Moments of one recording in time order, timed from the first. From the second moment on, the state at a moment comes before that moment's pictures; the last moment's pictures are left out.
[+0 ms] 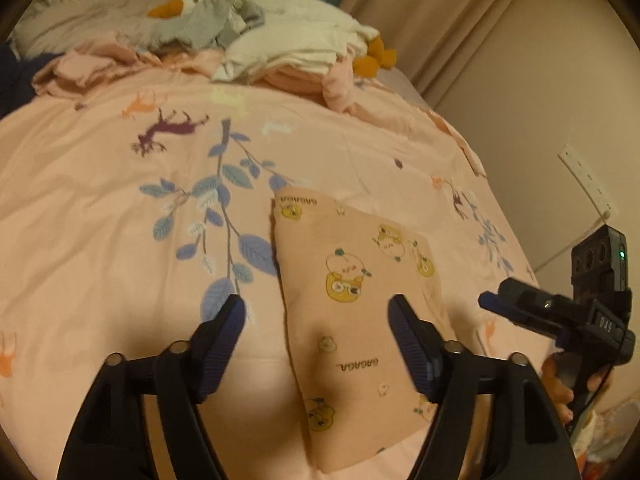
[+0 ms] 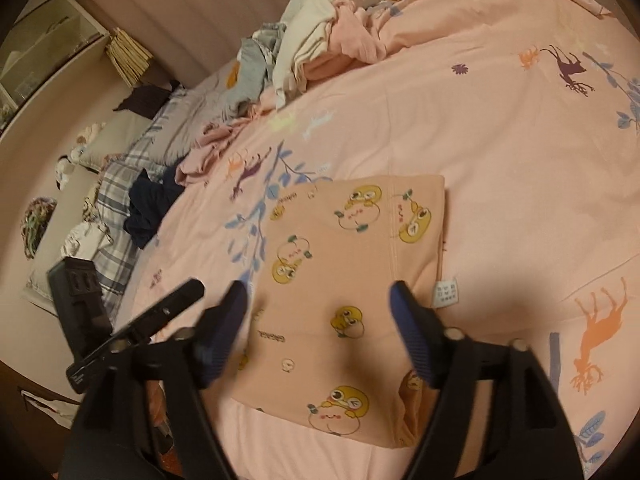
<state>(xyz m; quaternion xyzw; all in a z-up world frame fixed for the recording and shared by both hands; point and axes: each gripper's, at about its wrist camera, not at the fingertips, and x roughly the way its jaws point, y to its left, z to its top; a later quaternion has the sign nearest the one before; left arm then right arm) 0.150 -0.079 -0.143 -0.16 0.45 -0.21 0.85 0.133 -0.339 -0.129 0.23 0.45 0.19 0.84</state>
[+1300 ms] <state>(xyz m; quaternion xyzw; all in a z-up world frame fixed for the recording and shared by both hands) 0.178 -0.125 -0.220 -0.31 0.54 -0.40 0.67 0.178 -0.345 -0.211 0.33 0.52 0.26 0.74</state>
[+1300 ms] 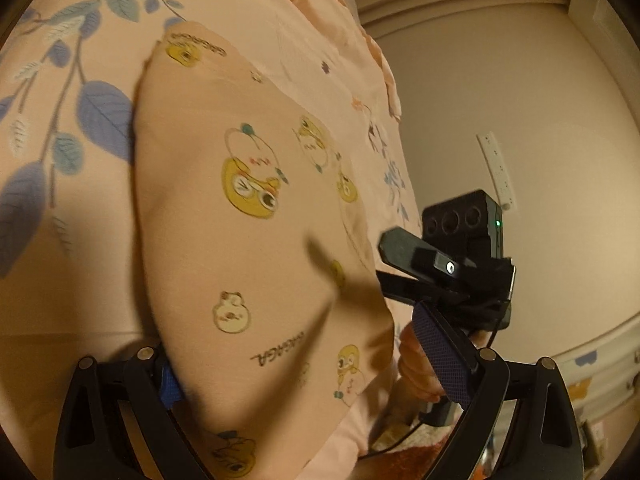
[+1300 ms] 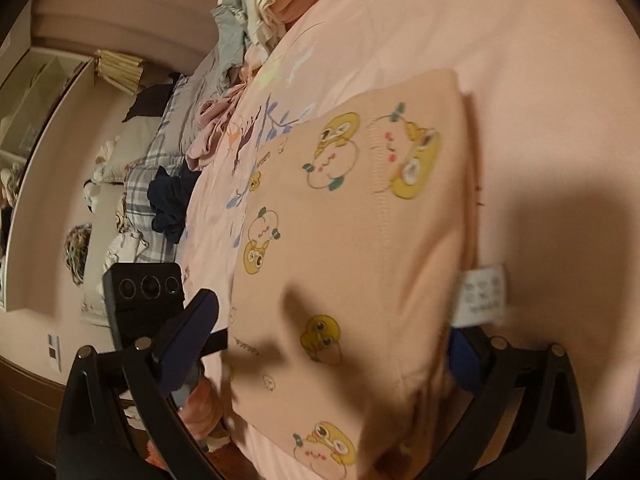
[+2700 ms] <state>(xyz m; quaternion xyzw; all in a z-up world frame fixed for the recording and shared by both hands) 0.186 -0.127 -0.235 -0.27 0.53 -0.27 0.75 0.167 -0.355 -0.228 0.30 0.49 0.18 0.79</state>
